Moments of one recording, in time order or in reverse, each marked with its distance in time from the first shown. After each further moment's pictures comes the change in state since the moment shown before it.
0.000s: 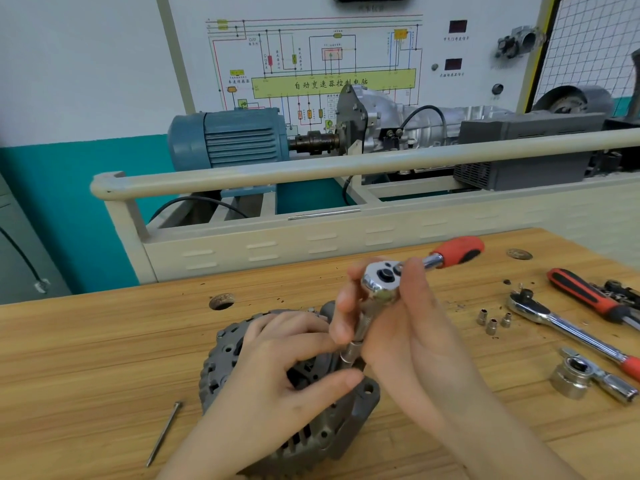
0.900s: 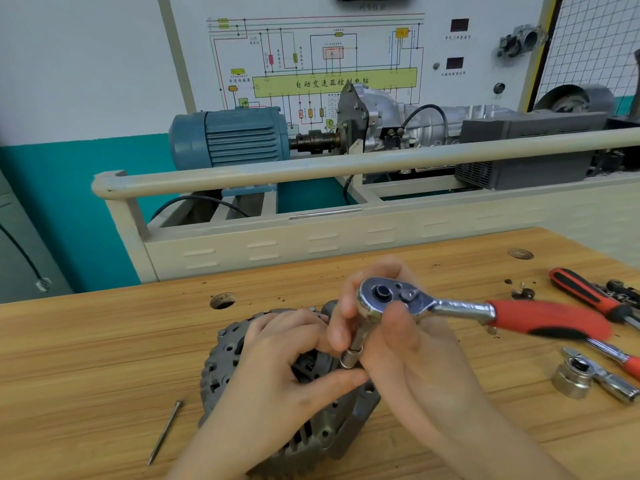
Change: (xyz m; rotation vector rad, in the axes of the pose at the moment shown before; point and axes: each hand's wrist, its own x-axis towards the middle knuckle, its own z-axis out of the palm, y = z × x) left_hand 0.001 0.002 0.003 -0.046 0.052 0.011; right_hand -0.006 0.002 0.008 -0.068 -0.008 -0.016
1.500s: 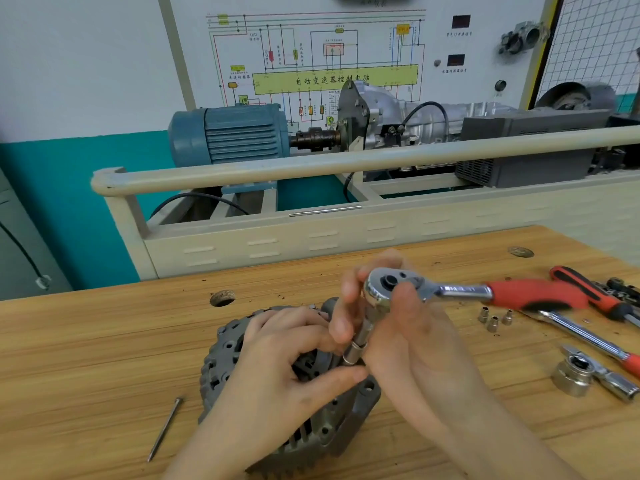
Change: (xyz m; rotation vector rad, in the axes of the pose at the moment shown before) left_hand 0.000 0.000 -0.001 0.046 -0.005 -0.028; right_hand 0.003 -0.001 -0.003 0.030 0.021 -0.005
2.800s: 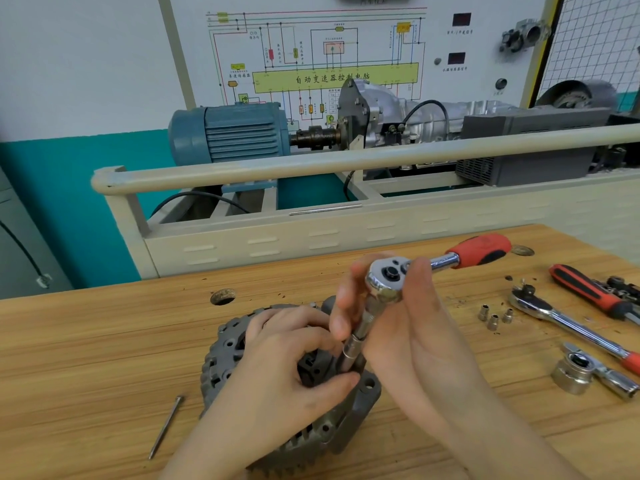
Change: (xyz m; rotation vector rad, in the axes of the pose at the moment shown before) left_hand 0.000 -0.001 0.000 0.113 -0.087 -0.048; right_hand 0.002 0.002 -0.003 -0.006 -0.005 0.000
